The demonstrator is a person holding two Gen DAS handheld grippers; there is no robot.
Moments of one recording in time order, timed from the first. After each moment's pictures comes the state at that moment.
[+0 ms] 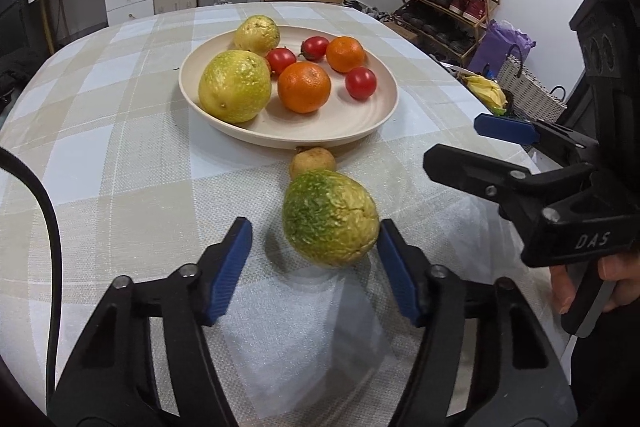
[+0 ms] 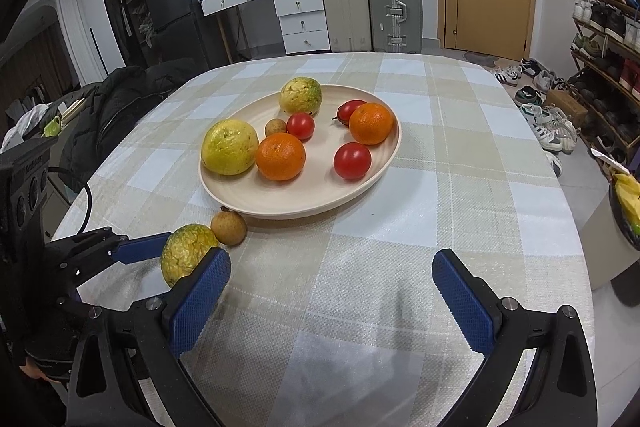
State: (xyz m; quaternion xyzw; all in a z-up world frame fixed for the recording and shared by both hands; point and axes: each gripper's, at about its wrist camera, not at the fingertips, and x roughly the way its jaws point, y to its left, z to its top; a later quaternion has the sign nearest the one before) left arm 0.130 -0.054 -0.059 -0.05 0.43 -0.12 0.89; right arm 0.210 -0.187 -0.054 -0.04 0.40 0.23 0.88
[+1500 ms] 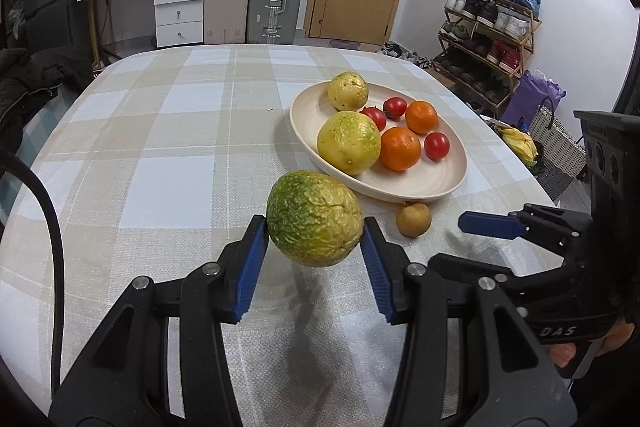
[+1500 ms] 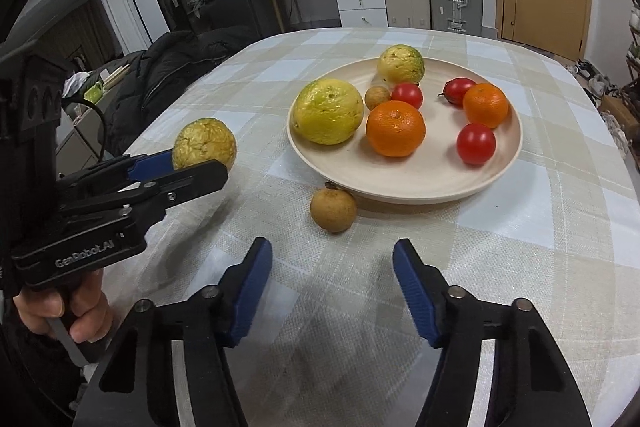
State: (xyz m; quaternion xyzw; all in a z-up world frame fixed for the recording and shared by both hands) left arm 0.121 0.022 -0.036 -0.08 0.37 -0.04 0.93; right arm 0.194 -0.124 -0.072 -0.05 0.43 0.32 0.84
